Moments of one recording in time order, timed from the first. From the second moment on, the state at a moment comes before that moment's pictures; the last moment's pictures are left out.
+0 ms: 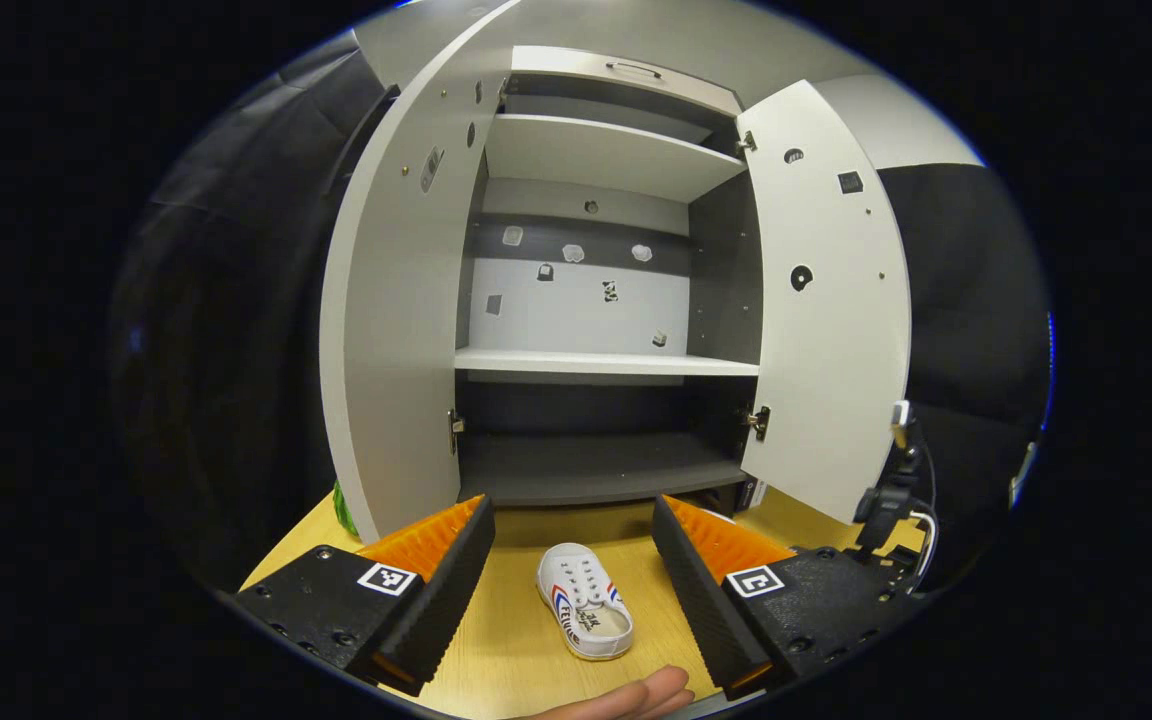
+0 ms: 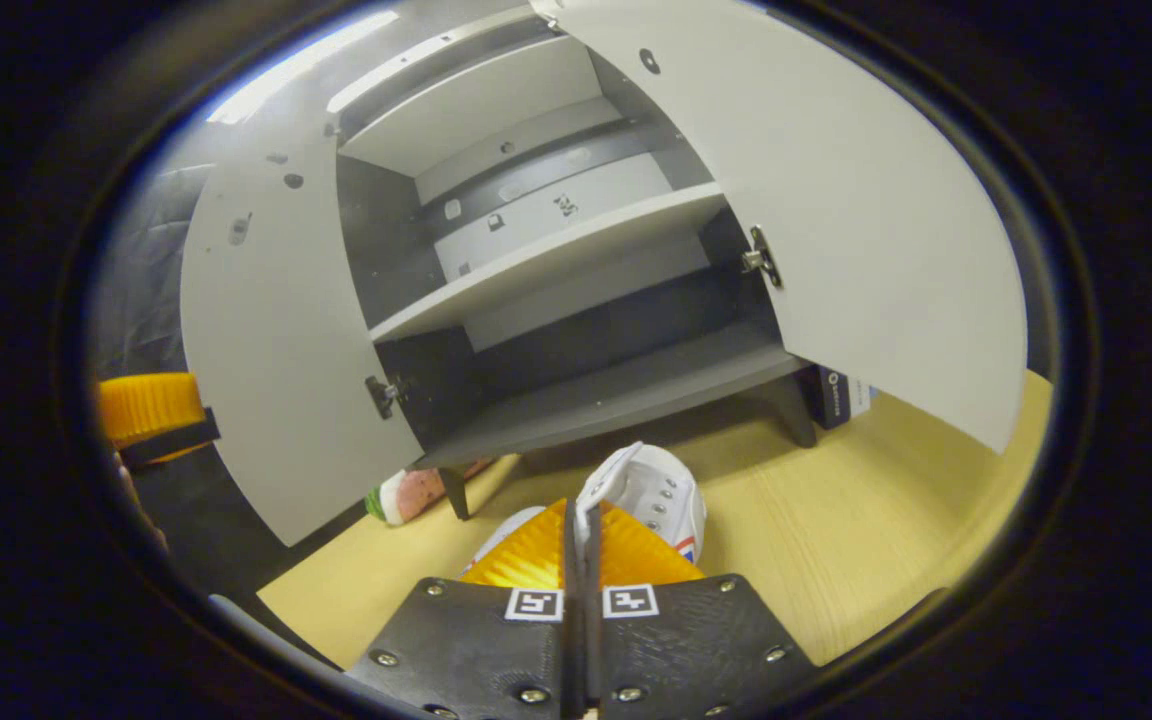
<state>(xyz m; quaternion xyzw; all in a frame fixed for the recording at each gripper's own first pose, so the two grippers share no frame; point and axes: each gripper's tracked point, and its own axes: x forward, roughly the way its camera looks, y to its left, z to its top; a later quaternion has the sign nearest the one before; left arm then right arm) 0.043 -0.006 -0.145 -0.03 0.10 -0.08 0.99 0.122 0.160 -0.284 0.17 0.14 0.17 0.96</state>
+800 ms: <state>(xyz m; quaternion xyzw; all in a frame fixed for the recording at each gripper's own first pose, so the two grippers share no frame) 0.106 -0.028 -0.165 -0.03 0.15 -0.11 0.98 0.214 0.165 -0.061 0.10 0.00 0.17 0.98</state>
